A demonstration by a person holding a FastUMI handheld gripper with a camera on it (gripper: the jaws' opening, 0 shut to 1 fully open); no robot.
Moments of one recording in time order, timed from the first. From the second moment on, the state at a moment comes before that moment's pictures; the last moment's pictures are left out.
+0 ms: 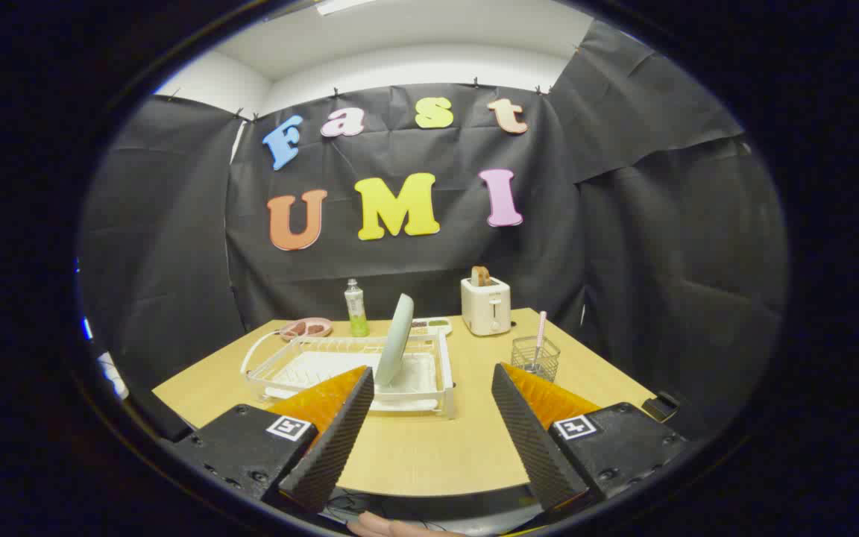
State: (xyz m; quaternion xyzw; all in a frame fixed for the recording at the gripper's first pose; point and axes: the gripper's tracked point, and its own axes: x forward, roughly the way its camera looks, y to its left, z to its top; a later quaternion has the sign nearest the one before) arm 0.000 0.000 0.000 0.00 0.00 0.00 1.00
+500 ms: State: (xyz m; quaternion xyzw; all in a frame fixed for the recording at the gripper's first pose) arm -0.007 -0.011 0.004 0.00 -0.01 0.00 1.00
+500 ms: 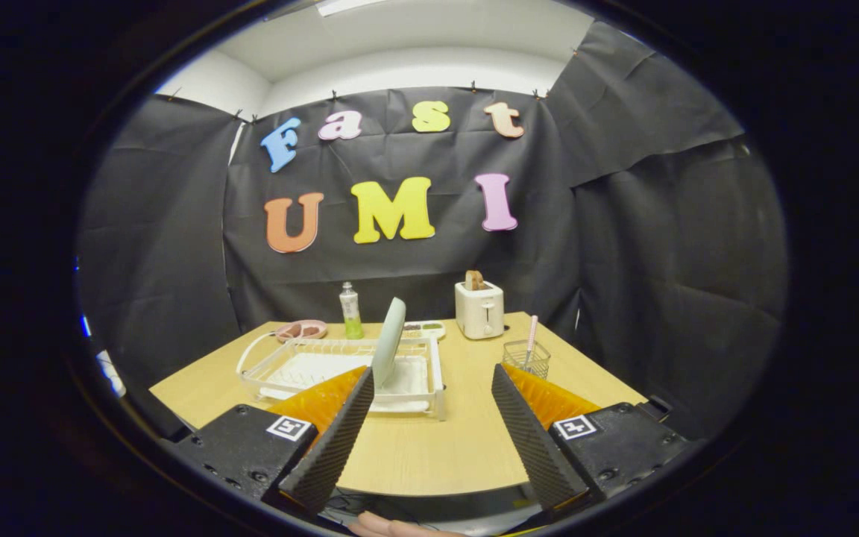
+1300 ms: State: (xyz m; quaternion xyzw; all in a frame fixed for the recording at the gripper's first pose) arm 0.068 -0.007 0.060 -0.04 0.02 0.00 1.00
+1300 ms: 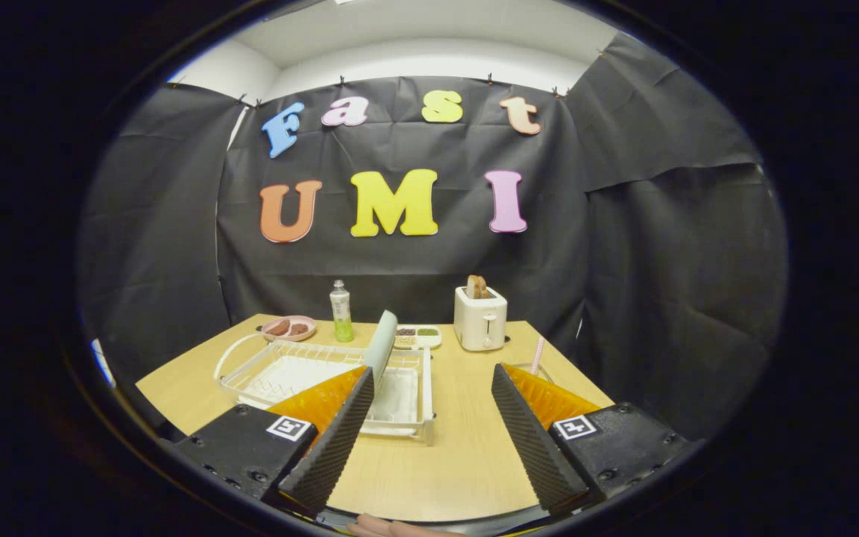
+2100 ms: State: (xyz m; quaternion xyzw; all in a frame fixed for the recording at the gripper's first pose) arm 0.187 0.074 0.125 -0.08 0.16 0.05 0.98
